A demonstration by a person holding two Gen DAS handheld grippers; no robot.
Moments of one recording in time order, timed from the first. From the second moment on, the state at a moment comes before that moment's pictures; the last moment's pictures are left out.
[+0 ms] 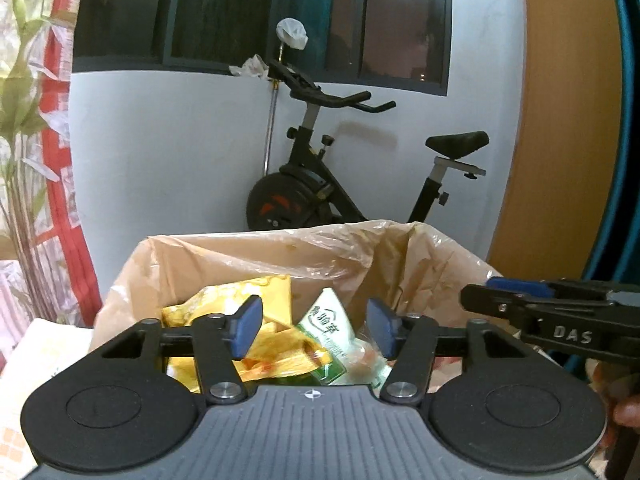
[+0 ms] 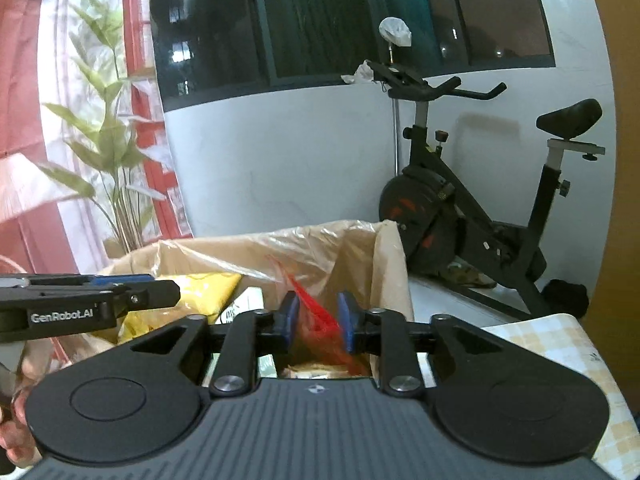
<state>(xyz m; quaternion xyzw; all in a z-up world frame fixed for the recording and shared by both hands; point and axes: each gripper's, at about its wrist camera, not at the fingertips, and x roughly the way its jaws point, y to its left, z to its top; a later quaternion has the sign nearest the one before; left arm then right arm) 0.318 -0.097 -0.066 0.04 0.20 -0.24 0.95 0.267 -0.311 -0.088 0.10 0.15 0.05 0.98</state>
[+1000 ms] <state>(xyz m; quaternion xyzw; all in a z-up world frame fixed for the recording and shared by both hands) 0.228 -0.028 -0.124 0.00 0.26 -0.21 0.94 0.169 -0.287 -0.154 0.11 0.20 0.04 0.97</state>
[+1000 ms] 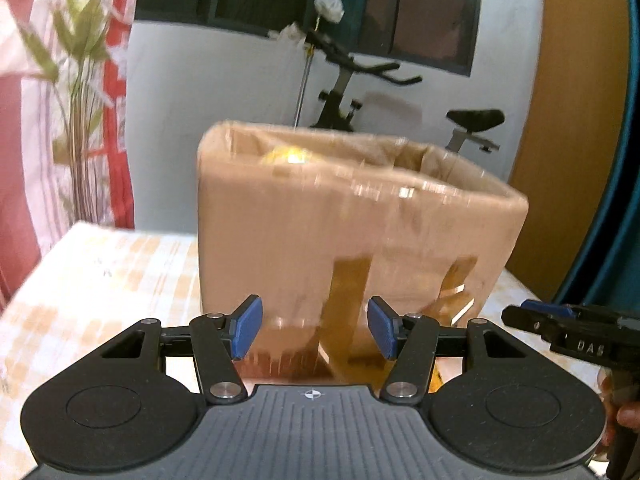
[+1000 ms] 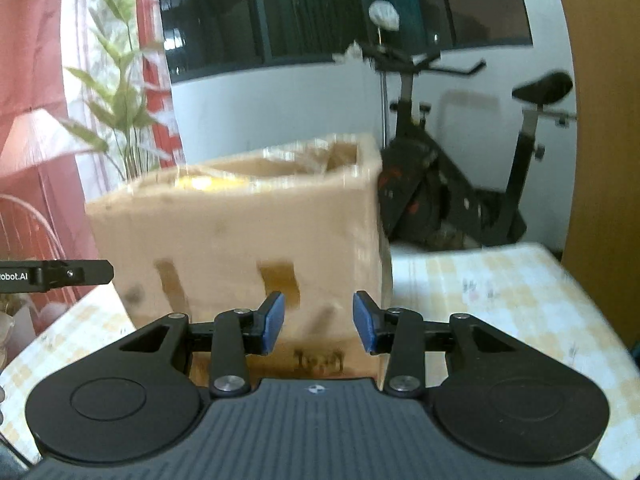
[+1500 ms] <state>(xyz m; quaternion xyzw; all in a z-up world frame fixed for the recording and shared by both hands) 0.213 -0.009 -0.175 -0.03 0.32 -0.18 0.93 0.157 -0.268 -0.226 0.14 0.36 0.09 0.92</state>
